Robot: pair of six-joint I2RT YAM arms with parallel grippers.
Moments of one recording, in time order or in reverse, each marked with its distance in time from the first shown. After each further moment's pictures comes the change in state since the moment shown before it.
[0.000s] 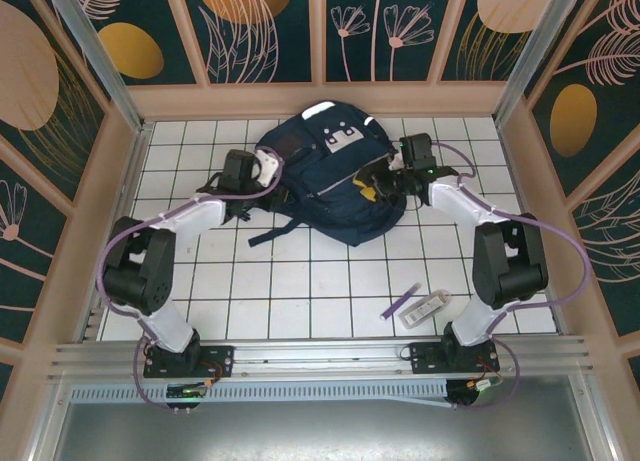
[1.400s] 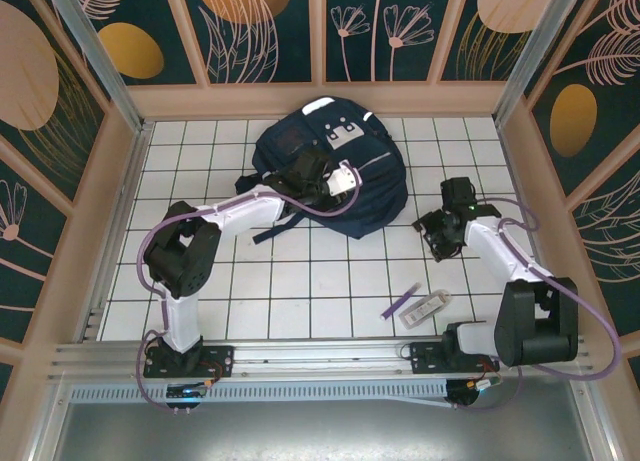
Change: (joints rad) left arm -0.346 0.257 0.360 -0.052 -0.091 0.397; right arm -0.187 -0.347 -0.343 -0.424 0.445 0.057
